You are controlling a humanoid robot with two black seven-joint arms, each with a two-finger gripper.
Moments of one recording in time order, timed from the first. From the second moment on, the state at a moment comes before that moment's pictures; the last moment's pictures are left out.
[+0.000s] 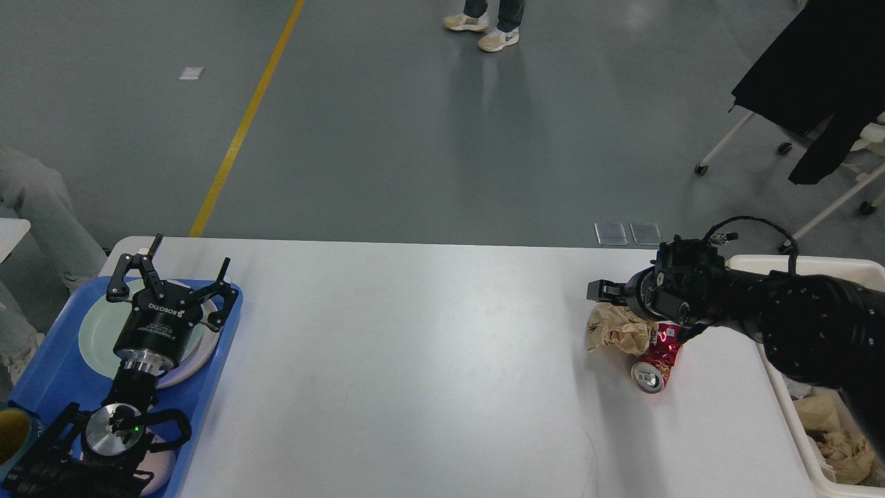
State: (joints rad) left arm -0.30 0.17 -1.43 -0.69 0.12 -0.67 -0.12; right arm 1.18 -0.04 -1.14 0.50 -0.12 0.19 -0.10
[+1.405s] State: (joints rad) left arm -0.30 0.17 -1.43 -0.69 0.12 -0.67 -0.12; right arm 1.13 0.00 -1.02 0.51 -0.25 0.16 -0.12
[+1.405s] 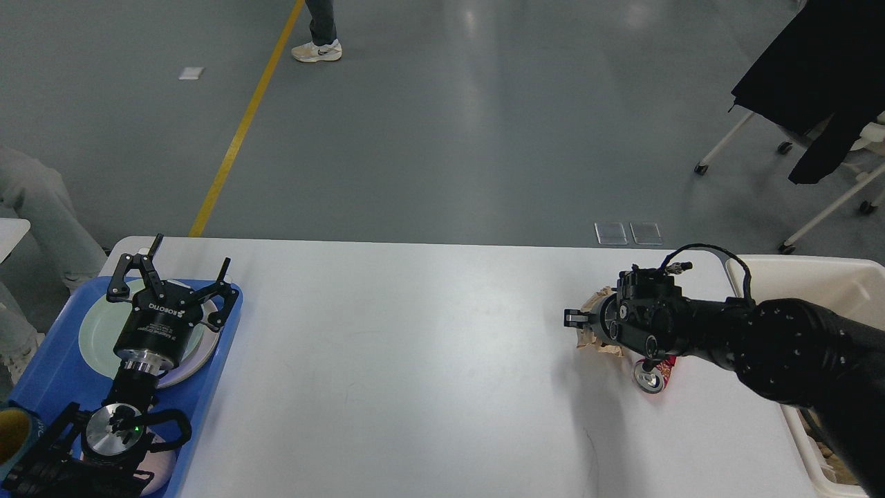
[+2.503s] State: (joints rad) left arm -0.30 0.17 -1.43 -0.69 0.12 -0.67 -0.12; right arm 2.34 -0.24 -1.46 1.49 -0.06 0.77 0.03
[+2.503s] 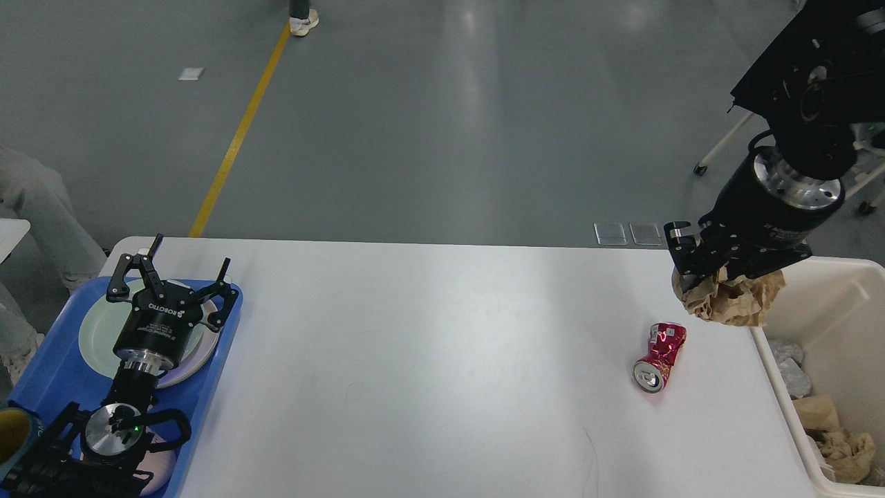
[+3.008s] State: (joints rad) left arm -0.30 0.17 -1.43 -0.69 0.12 -0.67 -0.12; right arm 2.26 -0.43 -1.53 1.47 -0.23 0.68 0.03
